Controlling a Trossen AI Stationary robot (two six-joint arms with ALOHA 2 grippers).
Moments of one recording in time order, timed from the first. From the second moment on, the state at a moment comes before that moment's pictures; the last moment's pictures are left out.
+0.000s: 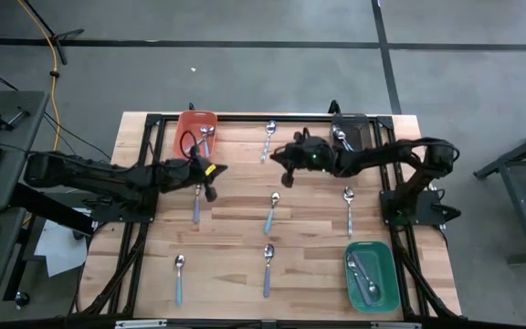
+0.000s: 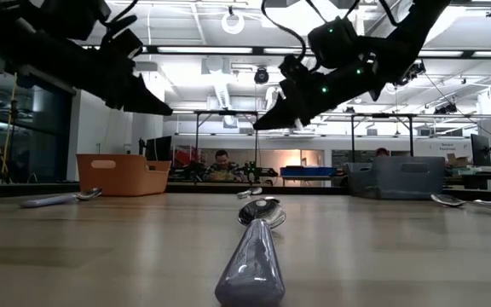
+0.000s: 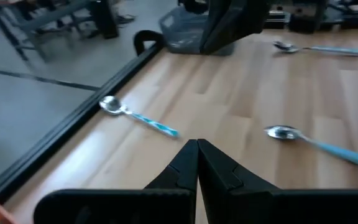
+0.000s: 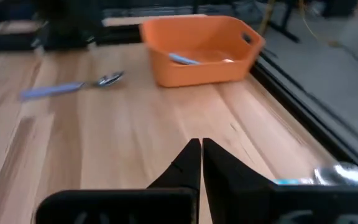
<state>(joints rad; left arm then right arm) 0.10 1.00 0.30 0.35 -0.36 0.03 -0.29 1.66 0.76 0.55 0.00 -0.07</state>
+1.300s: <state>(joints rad) 0.14 1.26 0.30 0.56 -0.32 0.06 -0.39 1.81 1.28 -0.20 0.19 0.53</state>
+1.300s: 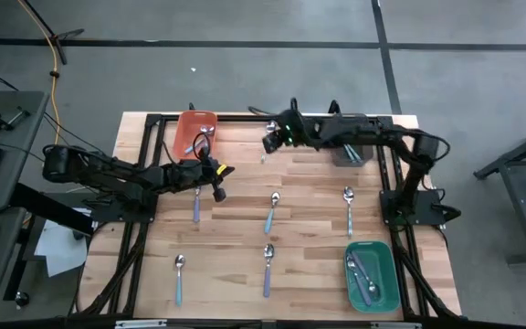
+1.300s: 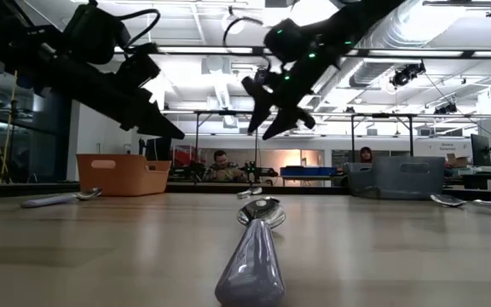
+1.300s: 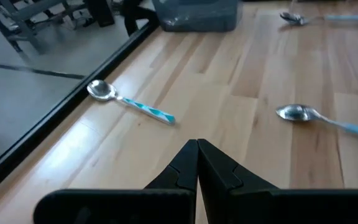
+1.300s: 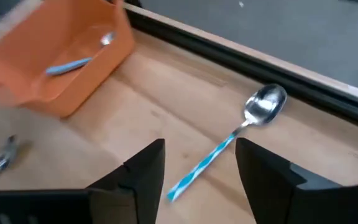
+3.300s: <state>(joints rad) 0.11 1.26 0.30 0.49 -0.32 0.06 -0.59 2.56 2.31 -1.13 -0.12 0.60</state>
